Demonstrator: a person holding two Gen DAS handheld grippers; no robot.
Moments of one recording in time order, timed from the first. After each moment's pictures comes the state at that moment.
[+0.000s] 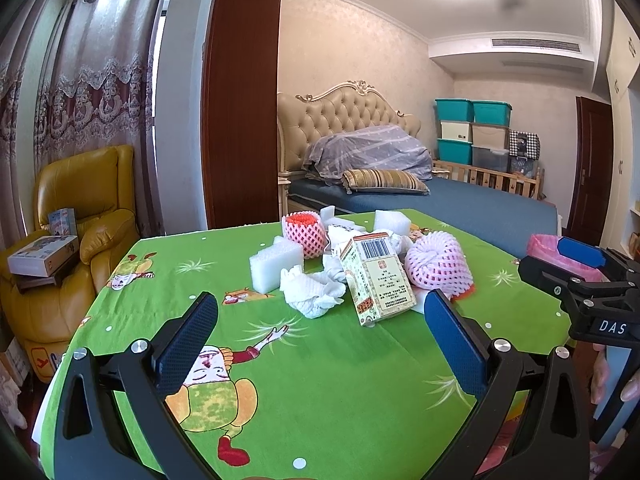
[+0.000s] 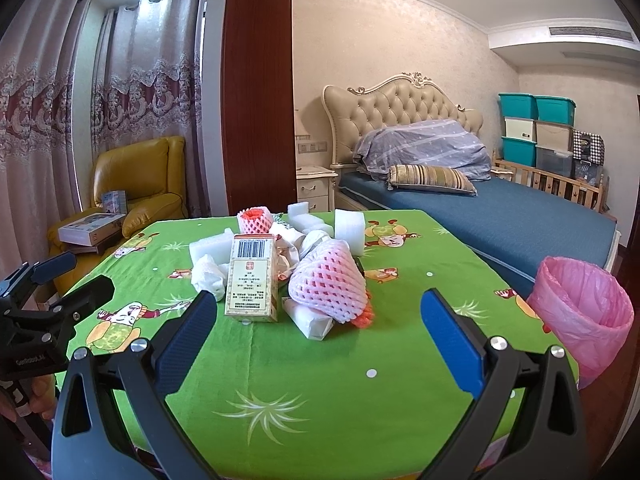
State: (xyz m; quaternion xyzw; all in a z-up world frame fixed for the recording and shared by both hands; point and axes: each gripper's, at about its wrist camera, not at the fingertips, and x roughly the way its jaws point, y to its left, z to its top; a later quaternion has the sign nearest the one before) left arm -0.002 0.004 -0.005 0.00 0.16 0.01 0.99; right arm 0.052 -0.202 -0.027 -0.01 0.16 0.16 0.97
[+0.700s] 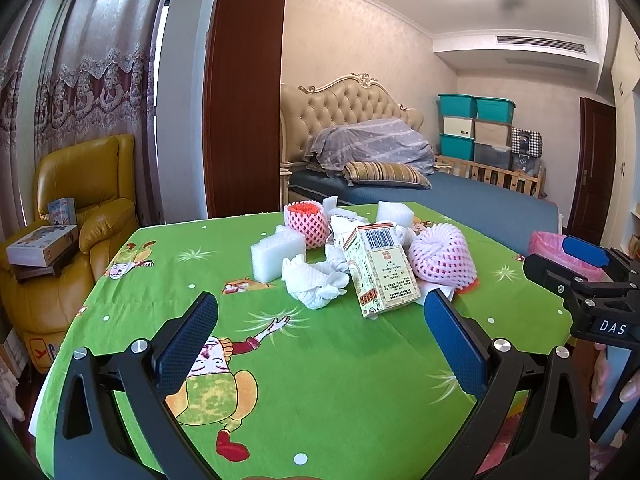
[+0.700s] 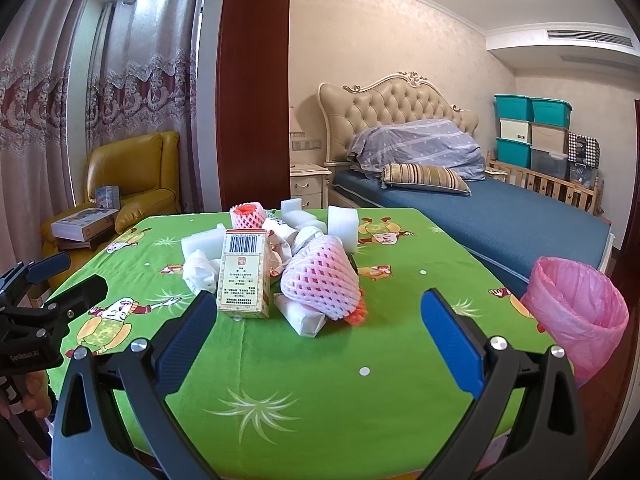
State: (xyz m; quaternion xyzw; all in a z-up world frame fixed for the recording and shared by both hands) left arm 0.003 0.008 -0.012 -0.01 0.18 0.01 0.98; right arm 0.055 -0.202 -0.029 -0.02 0.17 0.15 0.97
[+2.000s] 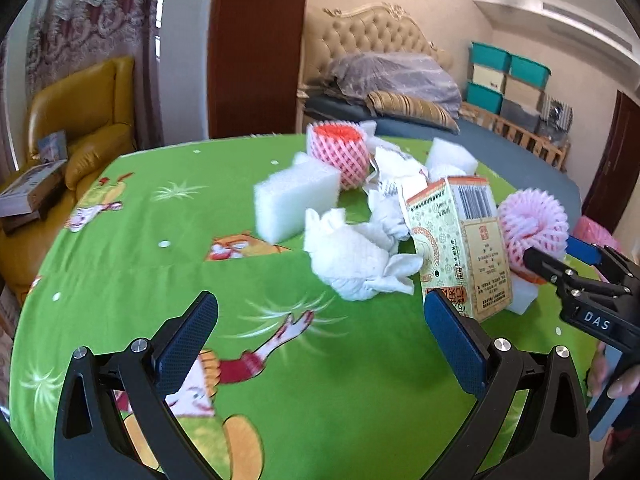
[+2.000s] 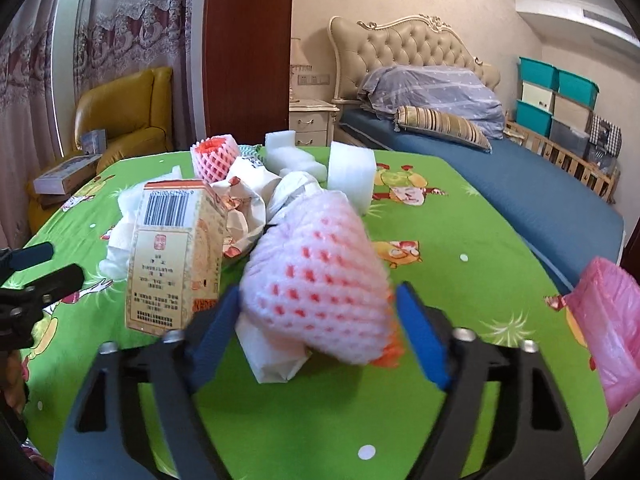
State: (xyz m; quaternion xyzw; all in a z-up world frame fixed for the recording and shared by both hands) left arm 0.130 0.048 -0.058 -0.05 0.32 0.02 0.94; right arm 0.199 -0.159 -0.076 -0.06 0.28 0.16 0.94
